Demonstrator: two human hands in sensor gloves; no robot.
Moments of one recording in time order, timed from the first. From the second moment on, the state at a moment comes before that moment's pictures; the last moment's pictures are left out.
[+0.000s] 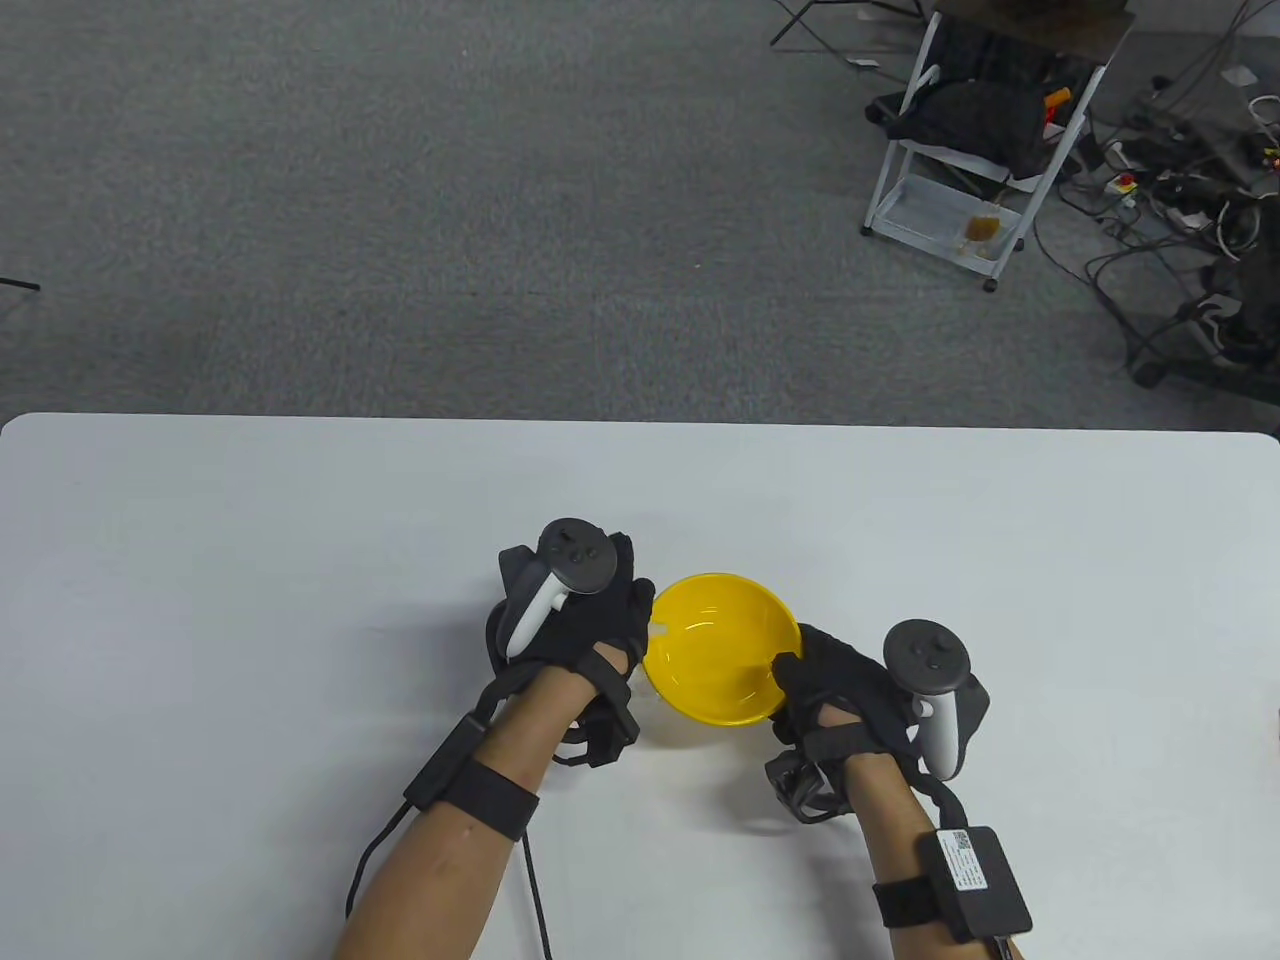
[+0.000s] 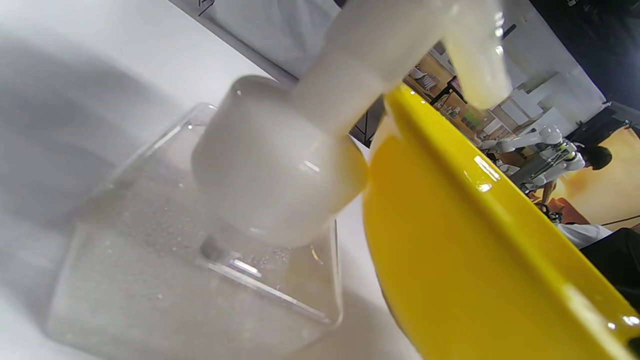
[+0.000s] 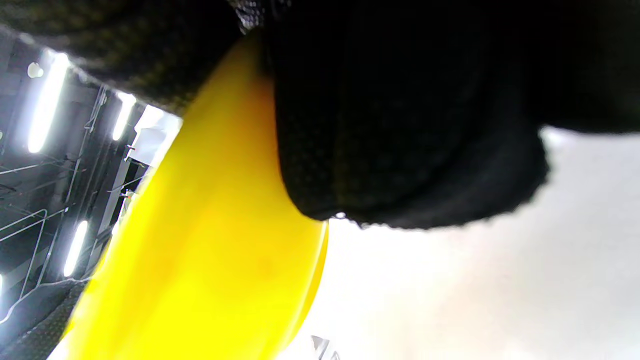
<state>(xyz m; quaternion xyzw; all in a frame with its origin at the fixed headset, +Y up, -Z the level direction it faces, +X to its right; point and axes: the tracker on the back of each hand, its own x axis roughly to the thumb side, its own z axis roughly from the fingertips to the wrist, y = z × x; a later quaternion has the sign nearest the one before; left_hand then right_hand) -0.085 -0.713 -0.374 -0.17 0.02 0.31 0.93 0.212 -0.754 -0.324 -0.12 0.09 0.85 0.51</state>
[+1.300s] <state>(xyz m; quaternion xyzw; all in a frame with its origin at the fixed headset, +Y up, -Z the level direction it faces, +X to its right) -0.089 -0.720 -0.369 -0.15 0.03 0.32 0.93 0.211 -0.756 -0.323 -0.12 0.10 0.84 0.53</state>
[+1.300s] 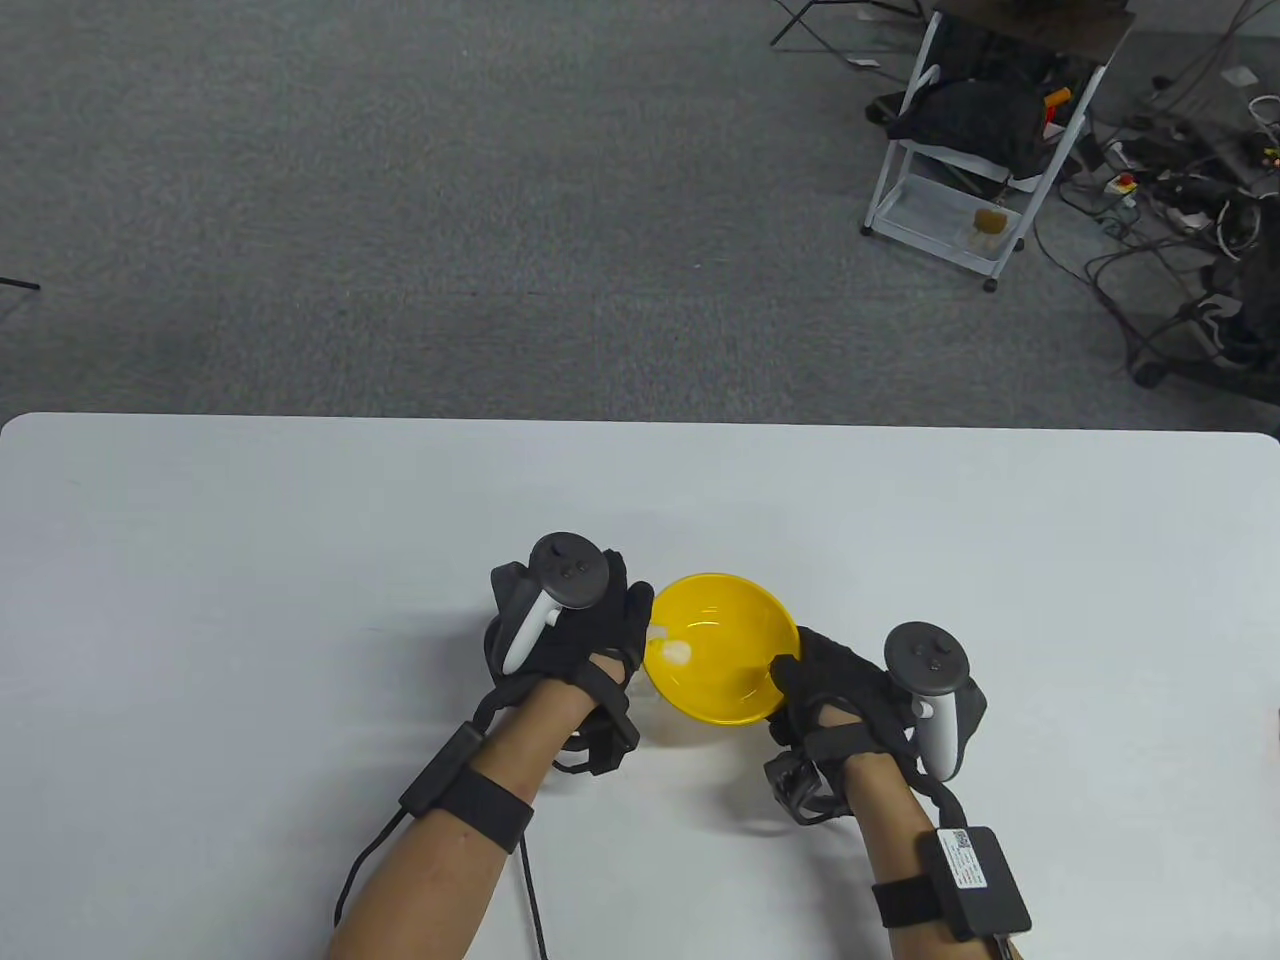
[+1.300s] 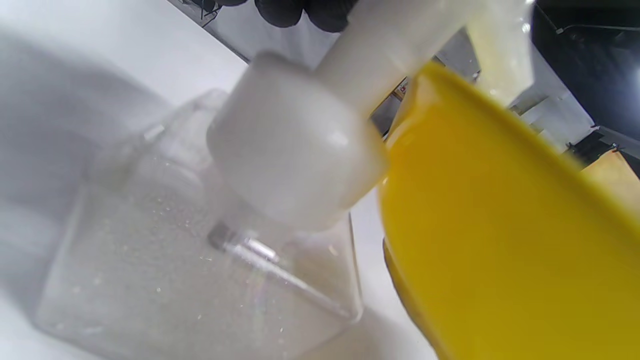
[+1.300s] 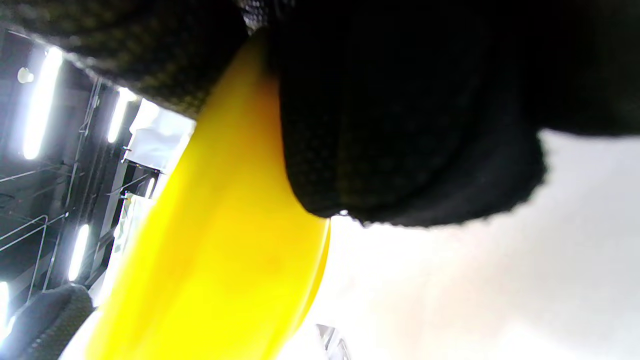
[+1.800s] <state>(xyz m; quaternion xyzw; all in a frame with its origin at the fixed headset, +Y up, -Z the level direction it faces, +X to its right) -0.091 -0.733 -0.369 -0.15 0.02 0.36 0.92 0.210 -0.758 -0.323 -0.12 0.11 0.83 0.53</state>
